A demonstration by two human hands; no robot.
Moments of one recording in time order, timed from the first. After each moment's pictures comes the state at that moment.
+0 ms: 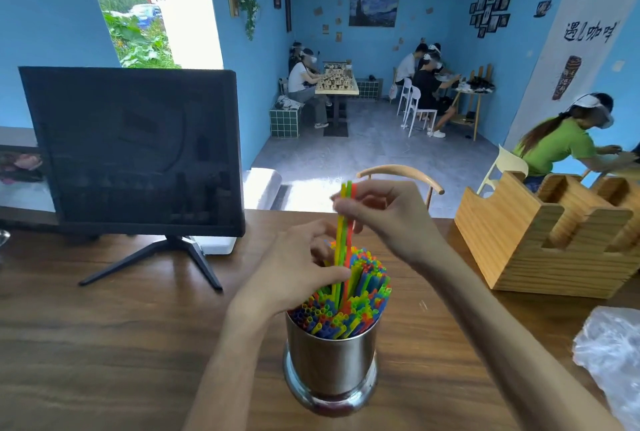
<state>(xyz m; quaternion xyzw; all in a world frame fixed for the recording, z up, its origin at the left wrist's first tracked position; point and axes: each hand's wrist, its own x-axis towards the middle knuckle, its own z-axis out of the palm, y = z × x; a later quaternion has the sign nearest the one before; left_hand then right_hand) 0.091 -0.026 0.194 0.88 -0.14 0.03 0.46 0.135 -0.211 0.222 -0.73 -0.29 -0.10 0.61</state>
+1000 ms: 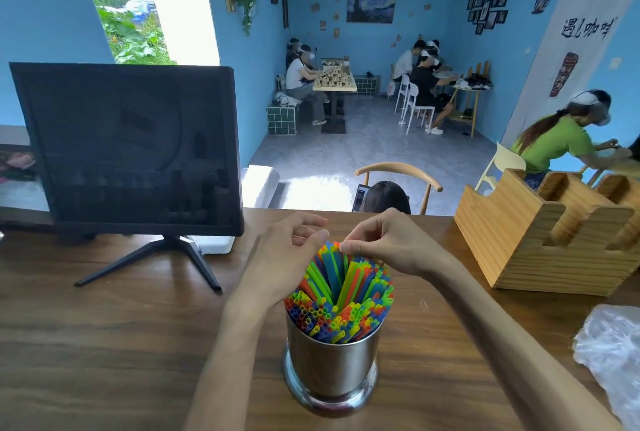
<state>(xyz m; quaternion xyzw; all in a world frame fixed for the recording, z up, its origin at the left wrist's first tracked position) 0.110 -0.016 0.177 0.87 -0.05 0.09 0.47 0.163 -0.232 0.181 -0.86 -0.25 0.03 0.44</state>
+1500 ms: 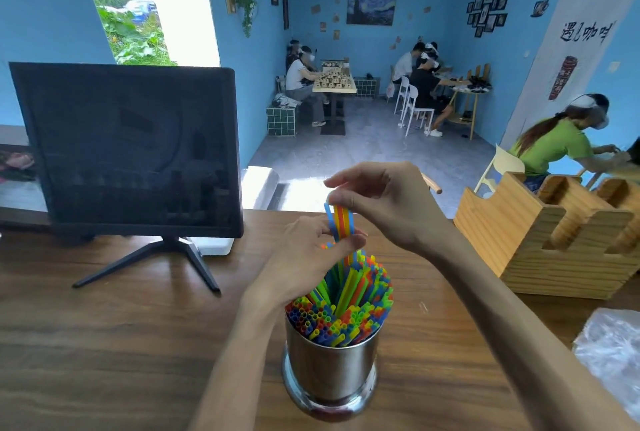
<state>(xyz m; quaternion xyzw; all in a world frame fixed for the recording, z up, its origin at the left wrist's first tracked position) 0.115 -0.037 0.189 0.85 -0.17 0.09 0.50 0.143 -0.209 0.244 -0.78 -0.33 -0.14 0.51</state>
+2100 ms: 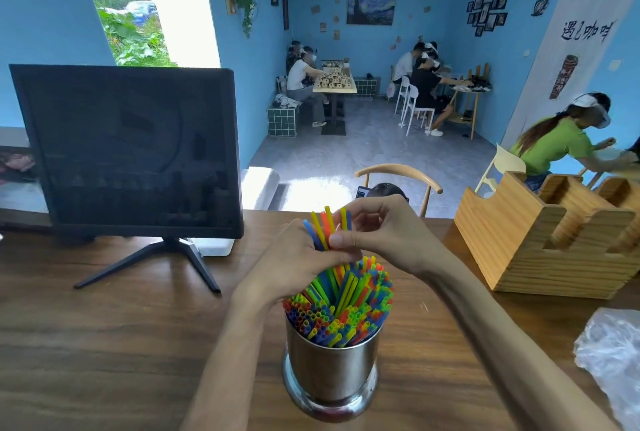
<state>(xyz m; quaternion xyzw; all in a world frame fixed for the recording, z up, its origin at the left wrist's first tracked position) 0.112 -0.025 0.193 0.83 -0.22 0.04 0.51 0.137 -0.215 0.213 -0.77 -0.30 -0.01 0.56</state>
